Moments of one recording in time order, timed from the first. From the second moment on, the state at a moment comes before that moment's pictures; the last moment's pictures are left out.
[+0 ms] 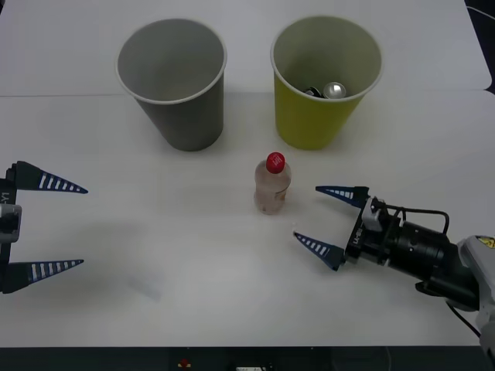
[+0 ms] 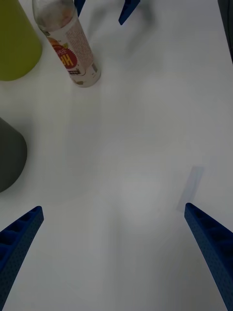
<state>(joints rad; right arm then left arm) -0.13 -0.34 -0.04 -1.21 1.23 -1.14 0.43 0.26 1.13 0.26 -2.01 -1.31 -1.13 -0.09</state>
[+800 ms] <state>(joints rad) -0.18 -0.27 0.01 -1.21 1.22 -1.03 0.43 0.26 1.13 0.26 -2.01 -1.31 -1.13 -0.09</state>
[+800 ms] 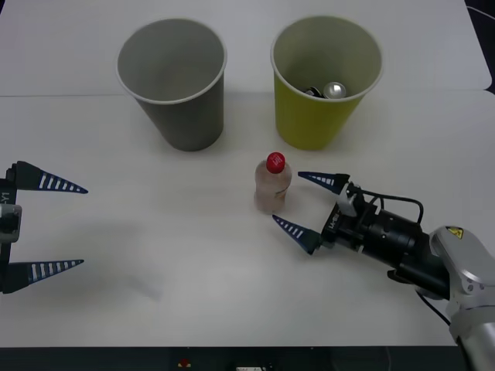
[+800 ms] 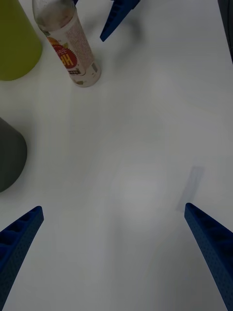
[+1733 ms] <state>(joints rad) -0.23 -0.22 0.10 -1.21 1.17 -0.89 0.45 0.26 1.13 0.26 -2.01 -1.31 -1.13 -0.09</state>
